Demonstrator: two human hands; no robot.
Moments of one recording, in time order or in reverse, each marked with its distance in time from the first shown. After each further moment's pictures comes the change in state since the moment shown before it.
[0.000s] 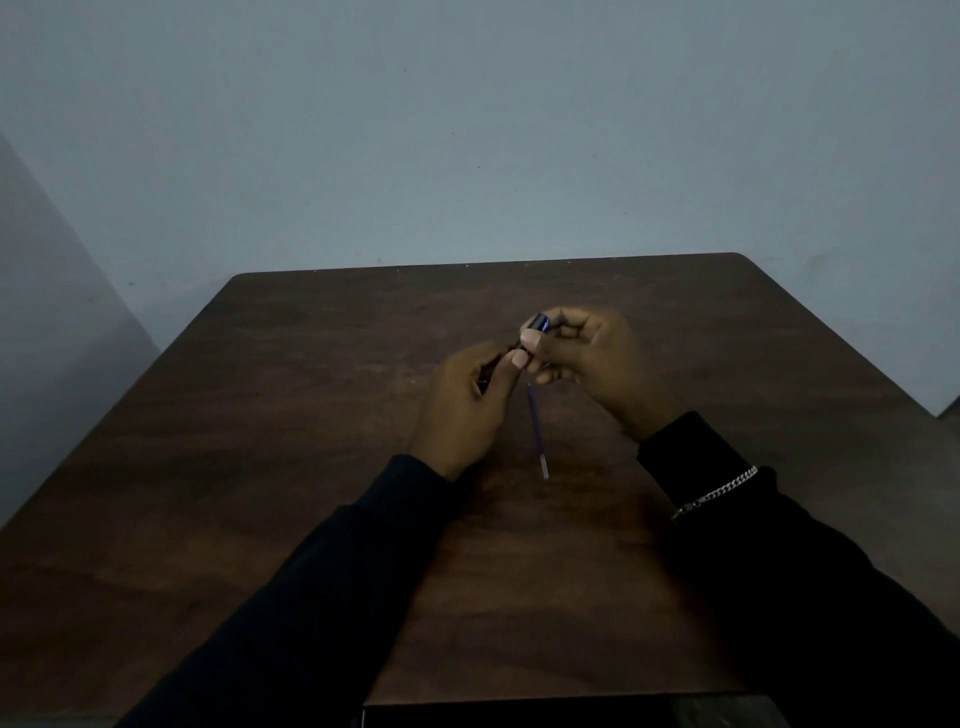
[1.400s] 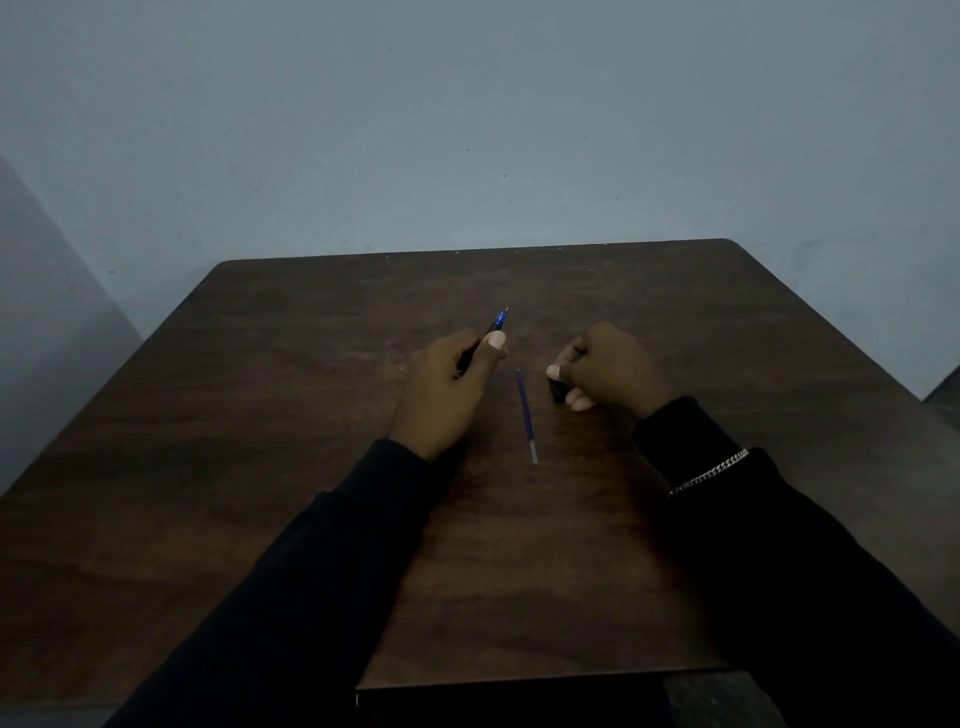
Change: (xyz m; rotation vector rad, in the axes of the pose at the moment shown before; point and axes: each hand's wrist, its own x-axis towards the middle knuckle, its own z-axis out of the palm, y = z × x) left_hand -0.004 0.002 -0.008 0.118 0.012 -0.224; right_hand 0.017 0.037 -0.025 -0.709 0.093 0.550
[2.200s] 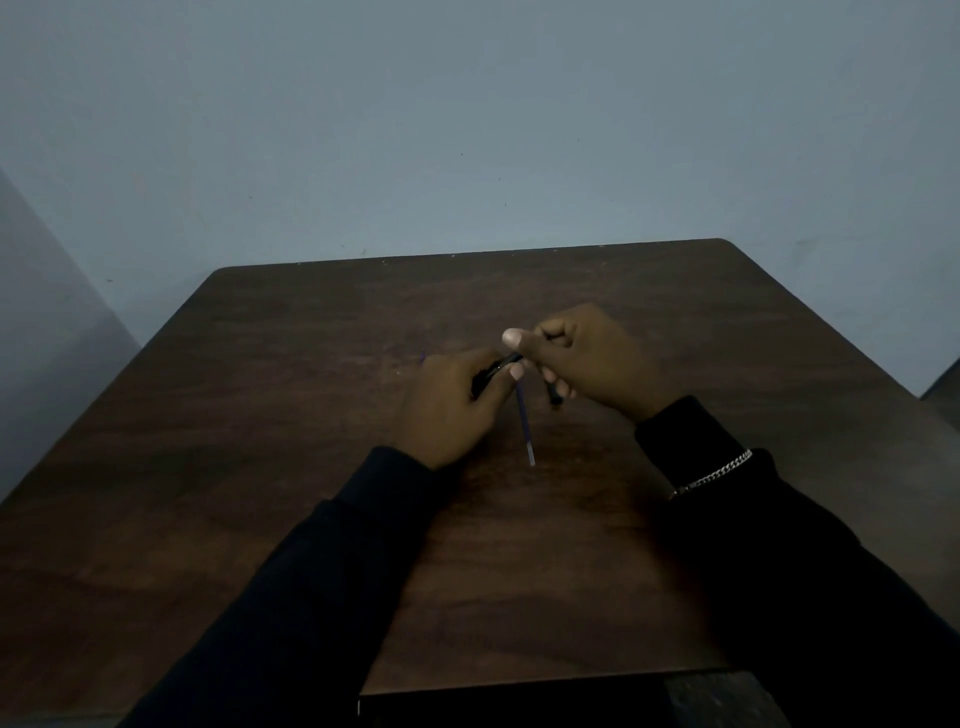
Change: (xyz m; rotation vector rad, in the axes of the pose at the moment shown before) left_hand -0.004 0.004 -0.002 0.253 -0.117 0.248; right_hand -0.036 -0.019 -0.008 0.183 0.040 -0.549
